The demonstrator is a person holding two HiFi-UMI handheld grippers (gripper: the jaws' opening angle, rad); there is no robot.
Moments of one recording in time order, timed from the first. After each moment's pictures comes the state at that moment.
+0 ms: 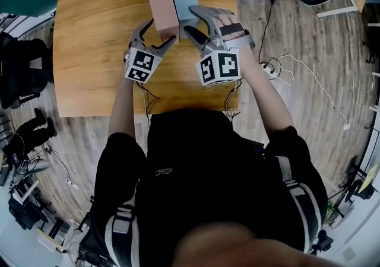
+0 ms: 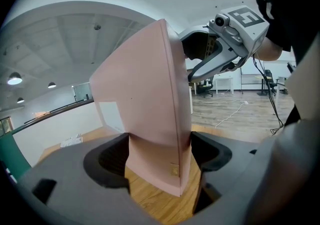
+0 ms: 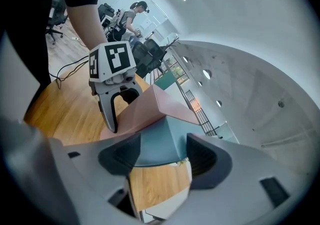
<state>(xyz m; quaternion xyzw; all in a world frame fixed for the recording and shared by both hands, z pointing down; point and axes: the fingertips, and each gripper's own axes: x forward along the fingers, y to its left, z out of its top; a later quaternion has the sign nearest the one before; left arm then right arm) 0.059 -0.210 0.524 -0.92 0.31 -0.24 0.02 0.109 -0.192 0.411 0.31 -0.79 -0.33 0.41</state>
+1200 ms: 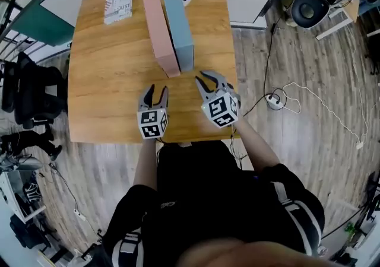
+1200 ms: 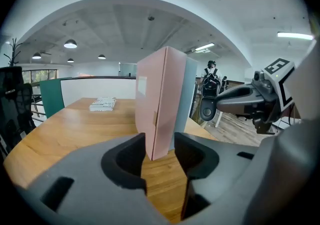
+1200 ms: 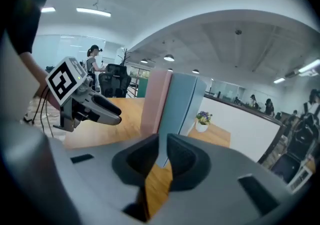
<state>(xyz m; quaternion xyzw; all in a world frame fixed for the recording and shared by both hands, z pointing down) -0.009 -0.108 0.554 -0.82 0.52 -0.18 -0.17 0.139 -0.113 0.501 0.43 -0.87 -0.01 0.26</state>
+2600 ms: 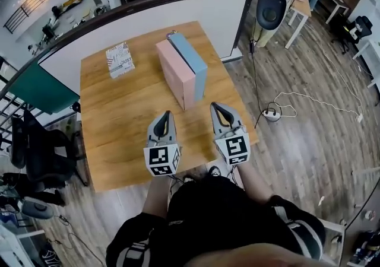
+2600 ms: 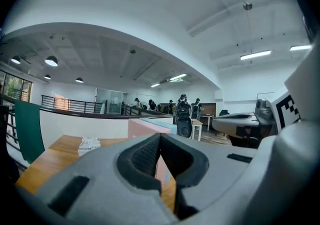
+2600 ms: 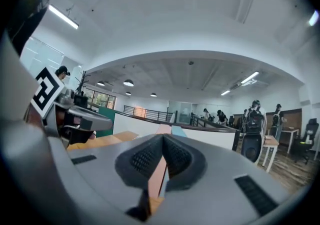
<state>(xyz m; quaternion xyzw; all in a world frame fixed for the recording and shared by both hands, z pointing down) -0.047 -0.070 0.352 -0.91 0.41 -0.05 -0.04 0.090 -0.022 0.333 0.66 -0.75 -0.04 0.07</state>
